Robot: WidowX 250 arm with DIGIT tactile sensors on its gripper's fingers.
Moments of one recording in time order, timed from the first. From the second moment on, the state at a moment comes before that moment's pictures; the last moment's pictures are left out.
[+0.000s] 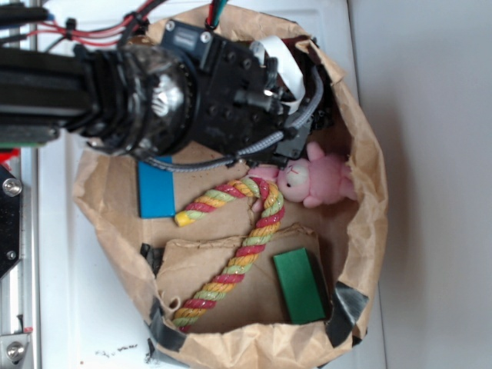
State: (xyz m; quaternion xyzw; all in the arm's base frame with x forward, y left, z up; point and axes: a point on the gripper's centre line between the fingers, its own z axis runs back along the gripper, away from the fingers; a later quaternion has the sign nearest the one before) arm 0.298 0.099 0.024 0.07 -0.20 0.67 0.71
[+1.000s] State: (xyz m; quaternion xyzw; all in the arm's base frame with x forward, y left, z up) arm 0.295 0.095 0.028 0.05 -0.20 0.67 0.71
